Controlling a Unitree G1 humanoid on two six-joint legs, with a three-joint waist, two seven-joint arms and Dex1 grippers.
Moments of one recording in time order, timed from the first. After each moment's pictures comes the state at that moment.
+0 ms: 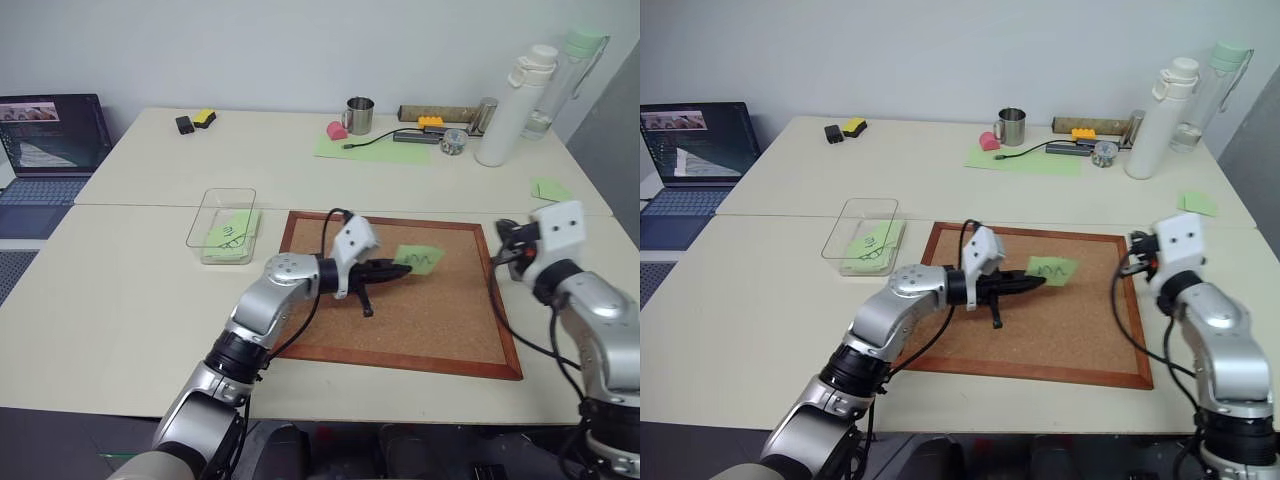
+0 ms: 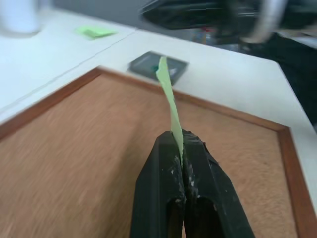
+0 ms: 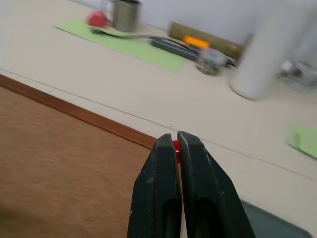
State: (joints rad) left arm -0.64 0.23 -0.37 0.07 -0.23 0.32 -0.94; right arm -0.24 -0.56 -0.31 -0.26 0.21 0.62 0.33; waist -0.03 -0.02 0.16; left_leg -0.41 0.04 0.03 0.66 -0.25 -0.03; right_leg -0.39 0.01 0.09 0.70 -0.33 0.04
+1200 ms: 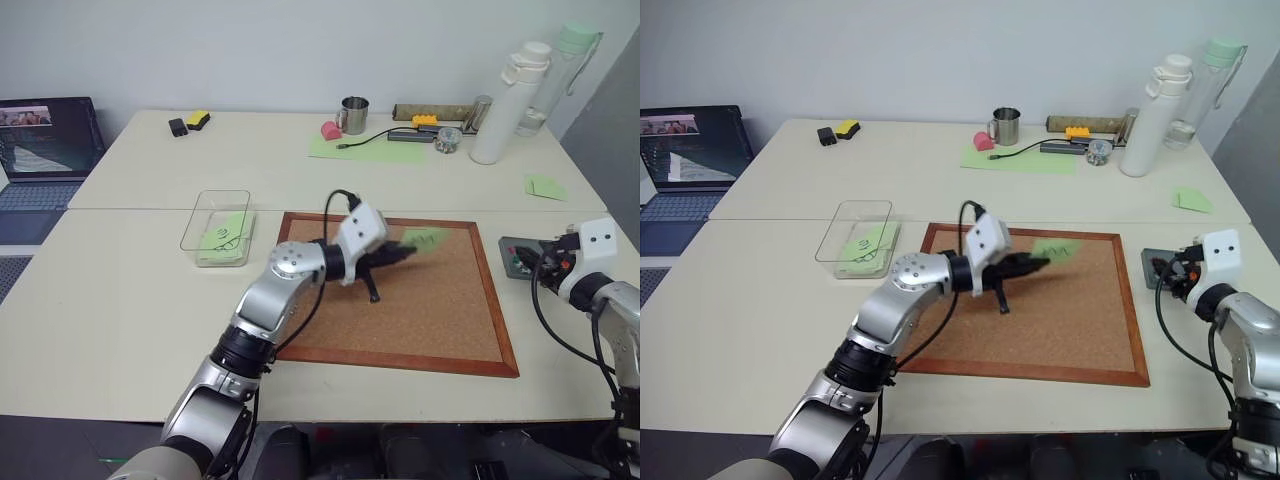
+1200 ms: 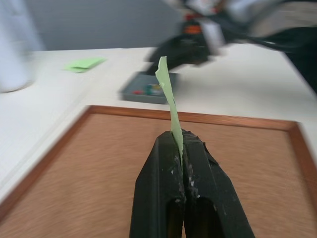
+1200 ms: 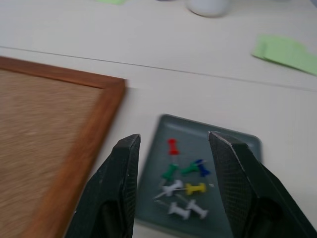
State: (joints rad) left arm -0.65 0.20 -0.25 0.05 -0.18 0.36 -0.81; right arm -0.20 -0.66 -0.34 -0.09 0.35 0.58 0.52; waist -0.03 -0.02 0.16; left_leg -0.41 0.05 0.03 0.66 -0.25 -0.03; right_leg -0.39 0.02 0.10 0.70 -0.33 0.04
